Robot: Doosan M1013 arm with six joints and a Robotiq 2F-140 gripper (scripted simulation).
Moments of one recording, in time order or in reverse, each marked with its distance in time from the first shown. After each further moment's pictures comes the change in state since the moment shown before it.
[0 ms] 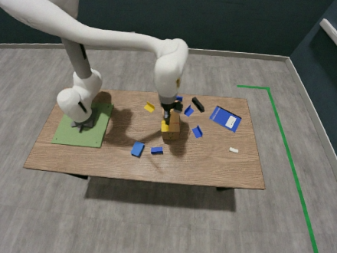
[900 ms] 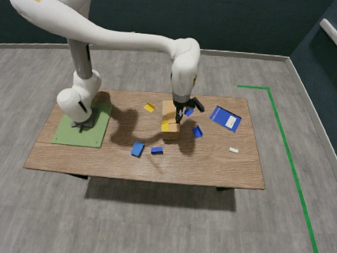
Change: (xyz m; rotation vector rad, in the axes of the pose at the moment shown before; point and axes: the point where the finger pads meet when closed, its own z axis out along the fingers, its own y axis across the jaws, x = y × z) arm 0.059 -0.019 0.004 0.000 -0.001 -0.154
